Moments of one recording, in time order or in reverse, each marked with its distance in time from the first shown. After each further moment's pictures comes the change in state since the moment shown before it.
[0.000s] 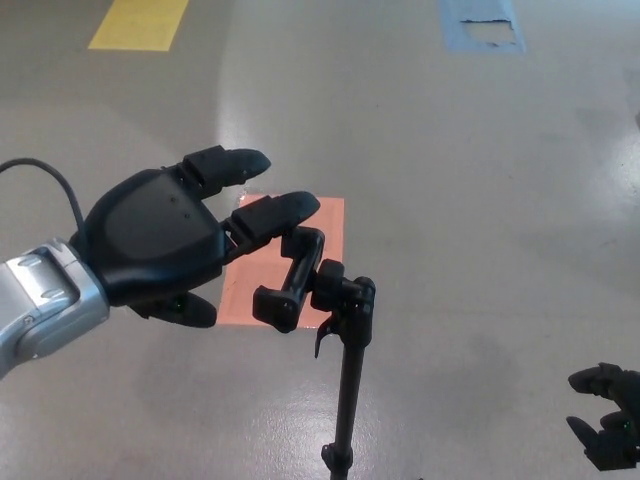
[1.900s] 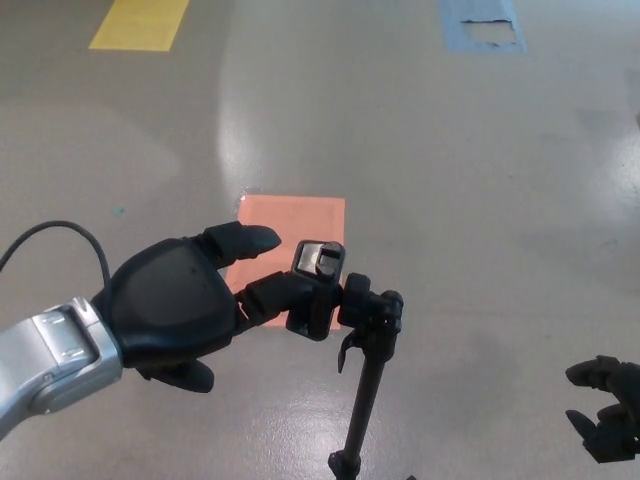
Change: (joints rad) left_arm 0.093 -0.002 -0.074 -0.033 0.078 0.003 -0.016; right_arm -0.022 -0.001 0.000 0.001 -0.002 0.010 0.017
